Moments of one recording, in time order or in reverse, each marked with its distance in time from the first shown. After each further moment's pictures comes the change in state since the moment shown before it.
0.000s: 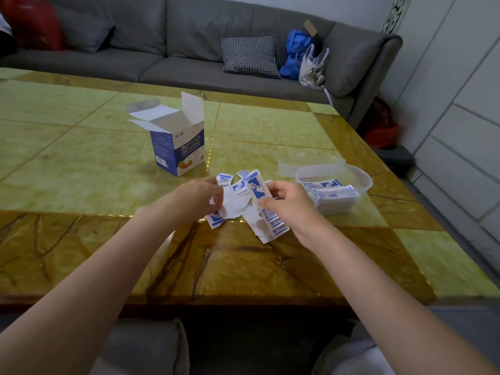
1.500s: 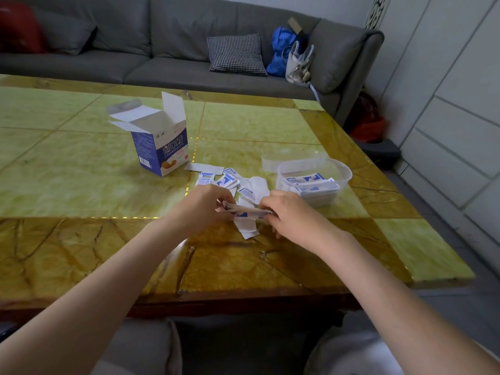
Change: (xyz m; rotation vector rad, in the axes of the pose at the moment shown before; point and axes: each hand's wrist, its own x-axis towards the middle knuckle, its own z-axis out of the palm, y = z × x) left_hand -0.004 0.045 0.012 -0.280 0.125 -0.041; right_hand -0.023 0.010 -0.035 -0.895 -0.180 -0.351
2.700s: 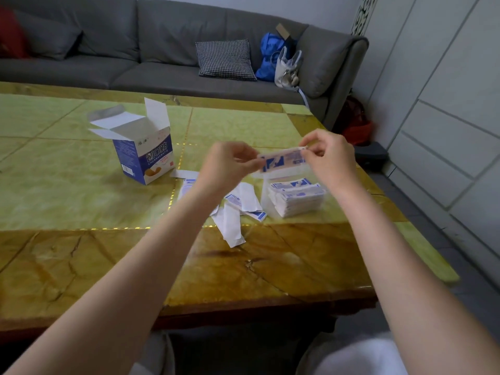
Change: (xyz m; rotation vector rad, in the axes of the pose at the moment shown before) left_hand 0.041 0.069 -0.017 -0.586 0.268 -0.036; right_hand 0.020 0.052 -0.067 0.287 0.652 0.275
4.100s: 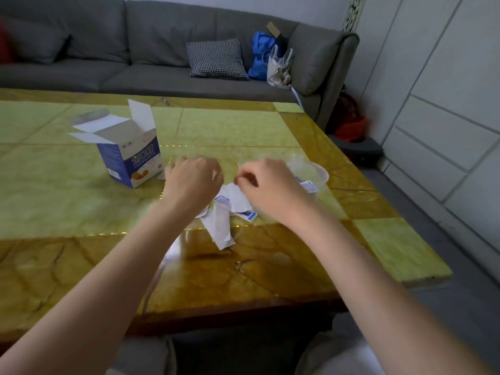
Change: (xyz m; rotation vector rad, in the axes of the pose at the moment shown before) left_hand 0.004 -0.029 -0.005 0.886 0.044 0.052; right_hand -0.039 -0.044 0.022 -0.132 -0.373 -0.225
